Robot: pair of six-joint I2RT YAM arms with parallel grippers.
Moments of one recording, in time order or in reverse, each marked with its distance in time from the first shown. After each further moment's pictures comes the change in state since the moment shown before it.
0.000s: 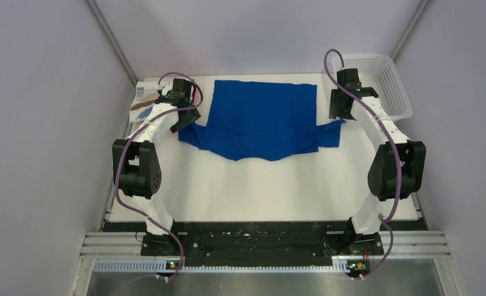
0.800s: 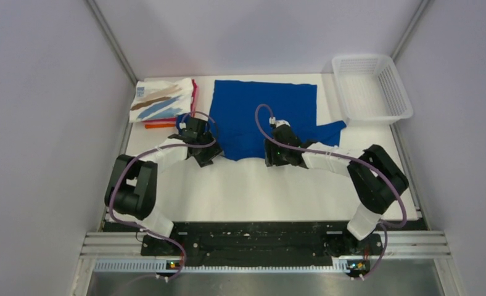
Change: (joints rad) left arm -0.154 -0.239 -0.594 0.335 0.470 -0.187; right arm 0.576 -0.089 -0.581 0.584 -0.301 0.267
